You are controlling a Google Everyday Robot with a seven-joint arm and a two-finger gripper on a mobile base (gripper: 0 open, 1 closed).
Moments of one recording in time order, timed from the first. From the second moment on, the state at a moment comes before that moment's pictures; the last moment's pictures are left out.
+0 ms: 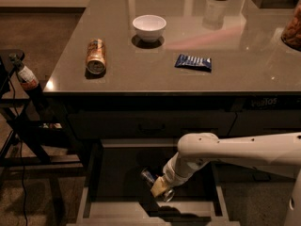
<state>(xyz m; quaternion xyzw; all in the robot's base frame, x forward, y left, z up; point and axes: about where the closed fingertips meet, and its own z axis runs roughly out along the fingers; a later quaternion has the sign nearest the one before) 0.434 -0.053 0.477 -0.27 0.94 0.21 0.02</state>
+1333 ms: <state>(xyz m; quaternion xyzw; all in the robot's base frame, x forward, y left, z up) 0.422 -0.028 0.380 -0.20 0.95 0.22 -0.01</state>
